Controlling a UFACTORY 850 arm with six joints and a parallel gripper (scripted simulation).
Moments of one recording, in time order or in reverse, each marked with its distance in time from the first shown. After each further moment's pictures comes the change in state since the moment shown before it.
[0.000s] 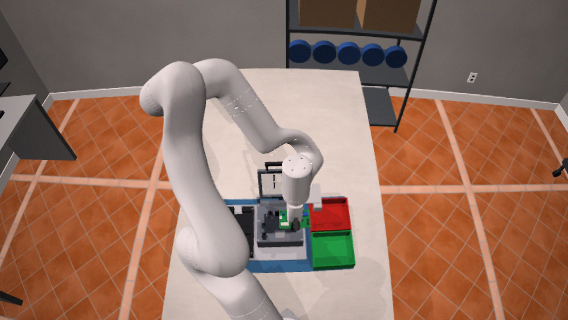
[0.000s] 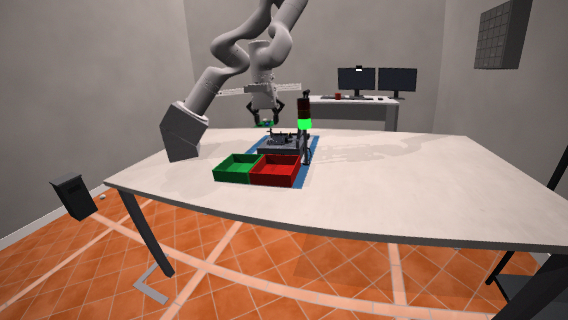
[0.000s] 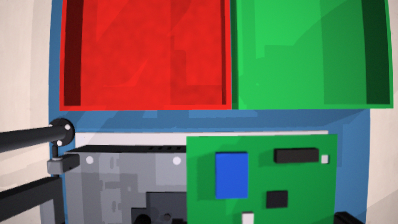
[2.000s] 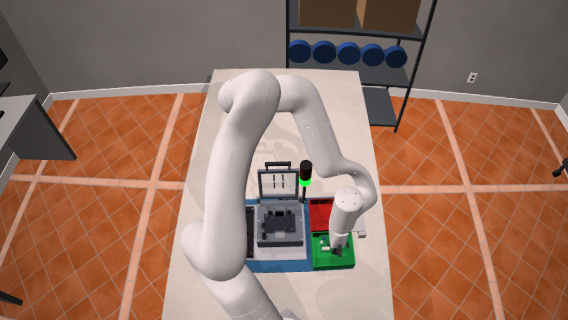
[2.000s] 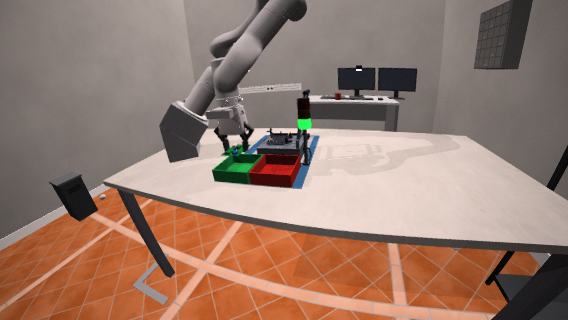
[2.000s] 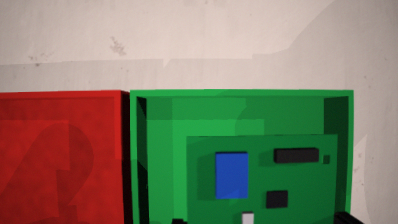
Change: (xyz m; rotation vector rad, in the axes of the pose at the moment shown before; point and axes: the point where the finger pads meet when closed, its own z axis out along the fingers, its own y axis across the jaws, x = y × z) arm 0.146 0.075 0.061 0.003 -0.001 -0.001
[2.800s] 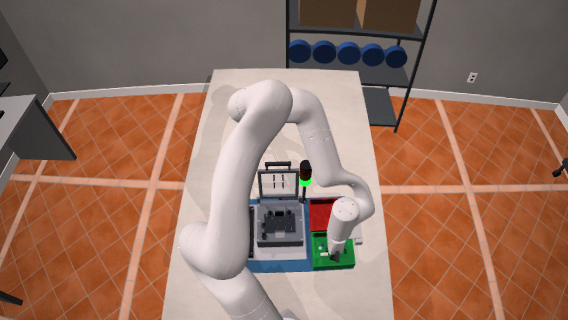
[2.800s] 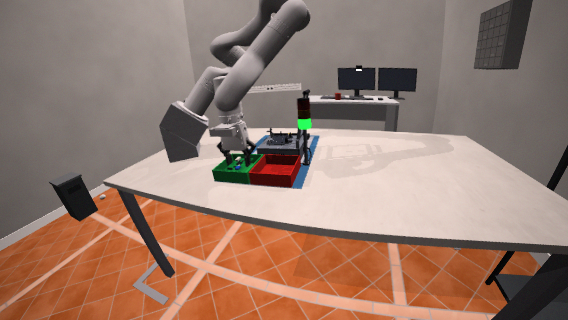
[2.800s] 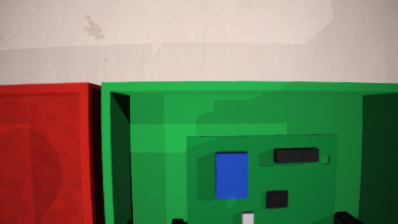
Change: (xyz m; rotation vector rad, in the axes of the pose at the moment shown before) arm 0.000 0.000 0.059 0.000 0.000 0.000
